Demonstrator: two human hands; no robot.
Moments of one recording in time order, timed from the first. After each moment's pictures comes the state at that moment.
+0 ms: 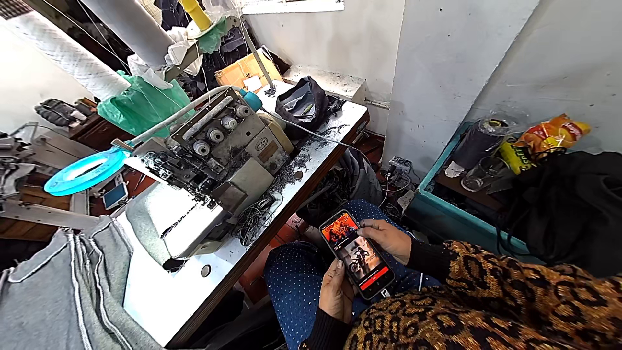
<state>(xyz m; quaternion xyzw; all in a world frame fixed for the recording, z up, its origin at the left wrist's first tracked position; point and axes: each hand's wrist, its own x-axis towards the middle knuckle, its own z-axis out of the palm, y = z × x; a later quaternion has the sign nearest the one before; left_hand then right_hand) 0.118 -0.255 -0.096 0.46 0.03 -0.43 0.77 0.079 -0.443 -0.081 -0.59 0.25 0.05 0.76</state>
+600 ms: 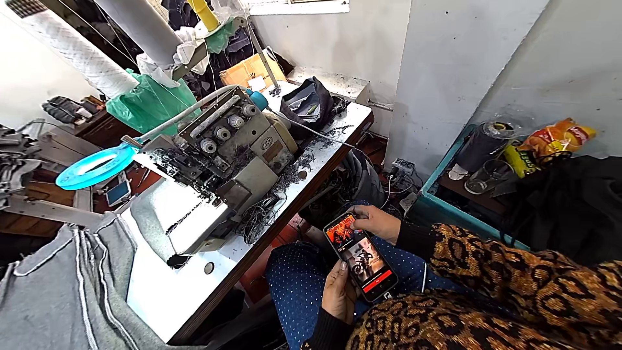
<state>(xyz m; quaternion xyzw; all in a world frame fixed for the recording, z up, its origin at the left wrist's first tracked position) 0.119 -0.251 -0.102 0.45 0.03 -0.45 0.77 0.114 -0.457 -0.078 -0.65 0.19 0.07 0.73</state>
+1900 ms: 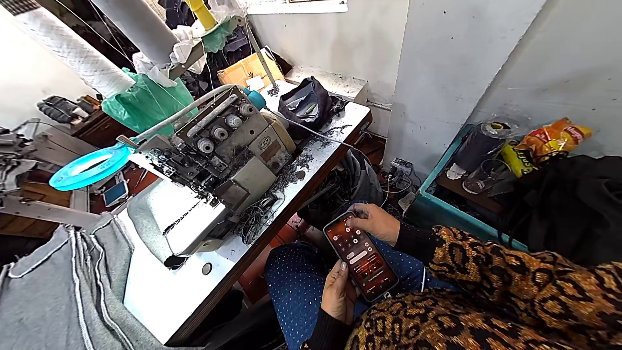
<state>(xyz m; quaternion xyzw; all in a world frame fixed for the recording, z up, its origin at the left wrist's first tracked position) 0.118 -0.251 -0.101 0.45 0.01 -0.45 0.77 0.111 -0.451 -0.071 -0.67 0.21 0.04 0.71</state>
